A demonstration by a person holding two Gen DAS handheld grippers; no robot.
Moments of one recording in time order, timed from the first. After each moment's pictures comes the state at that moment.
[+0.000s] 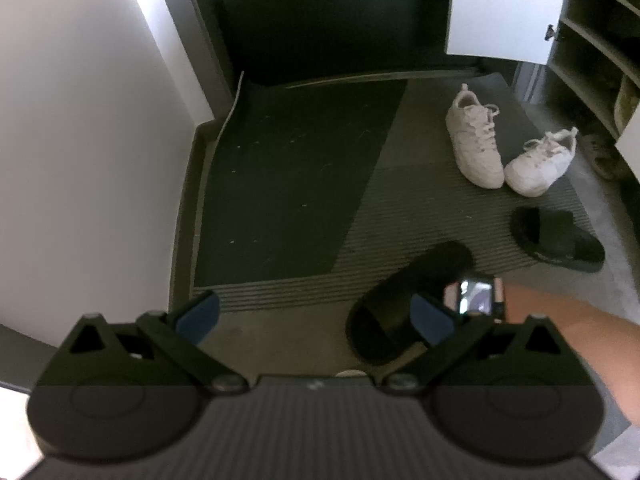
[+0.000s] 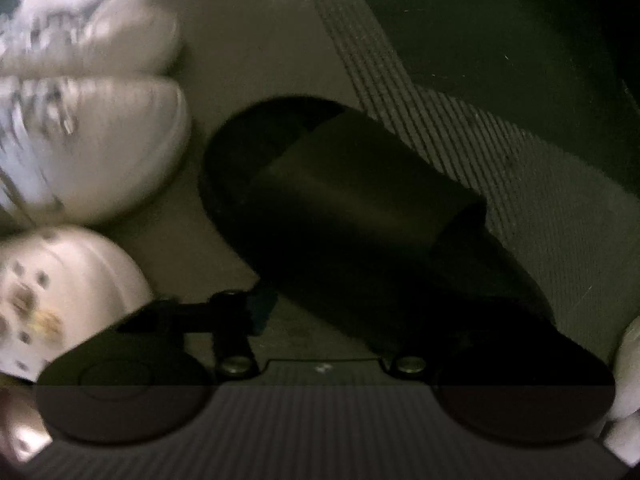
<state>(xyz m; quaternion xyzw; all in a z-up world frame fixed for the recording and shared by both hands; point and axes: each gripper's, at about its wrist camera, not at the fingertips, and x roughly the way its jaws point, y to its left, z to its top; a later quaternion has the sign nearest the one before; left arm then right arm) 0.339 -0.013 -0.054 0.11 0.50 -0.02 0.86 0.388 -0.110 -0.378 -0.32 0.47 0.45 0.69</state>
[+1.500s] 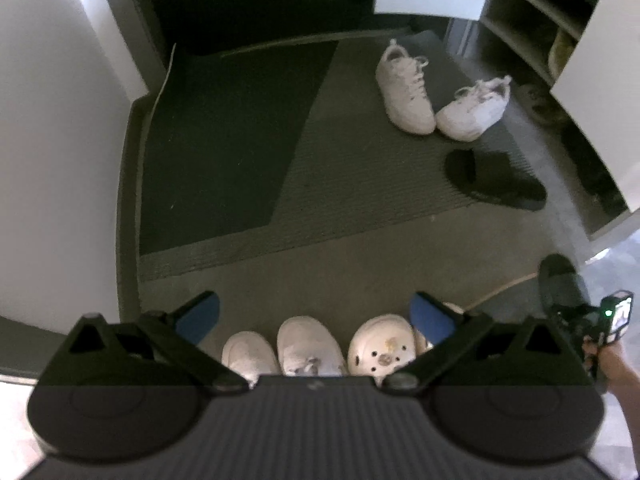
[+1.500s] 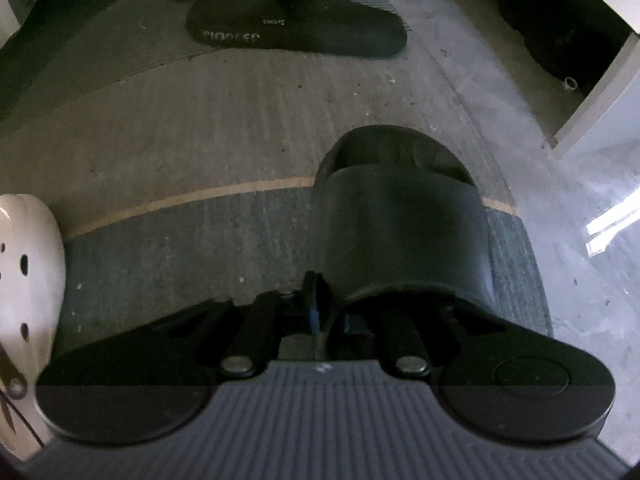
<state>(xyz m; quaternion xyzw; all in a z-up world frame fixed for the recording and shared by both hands) 0.287 -0.020 -0.057 0.10 0.54 -0.13 0.83 0.112 -0.446 -0.396 0.09 0.55 -0.11 0.82</state>
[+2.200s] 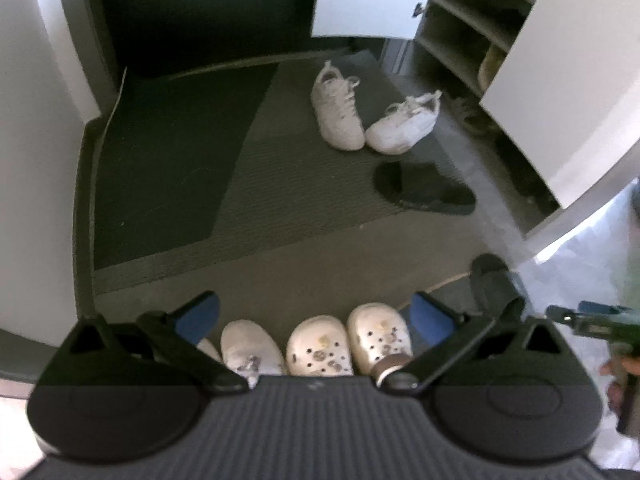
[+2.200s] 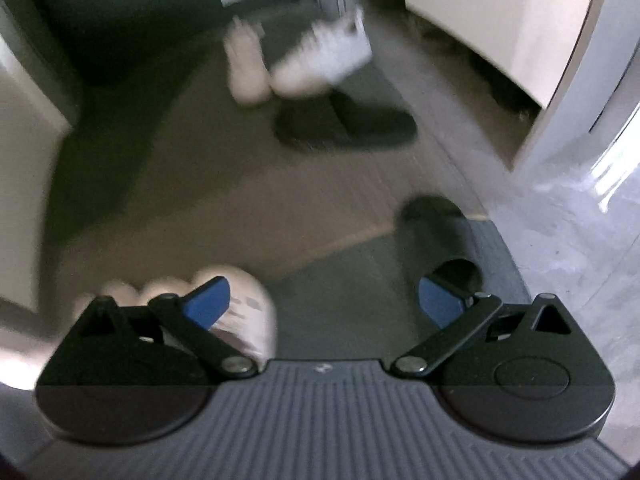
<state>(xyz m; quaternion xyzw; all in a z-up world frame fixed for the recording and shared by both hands) 0.240 -0.043 -0.015 0.07 0.51 -0.21 0.83 0.073 -0.338 -0.110 0.21 0.47 -0.14 0.85</state>
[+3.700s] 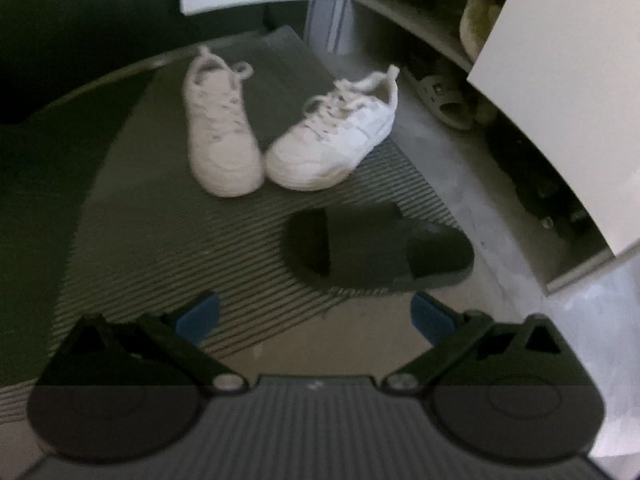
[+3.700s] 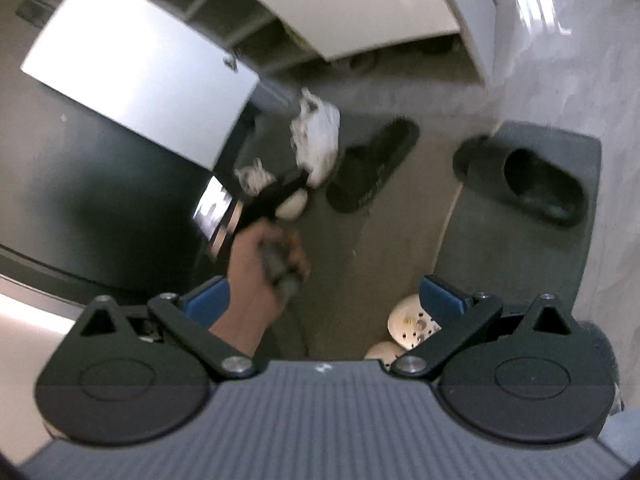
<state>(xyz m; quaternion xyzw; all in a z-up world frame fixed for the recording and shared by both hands) 0.438 -0.356 -0.258 0.09 0.52 -0.28 0.80 0.061 -0.286 -0.071 0.52 0.29 -0.27 0.76</state>
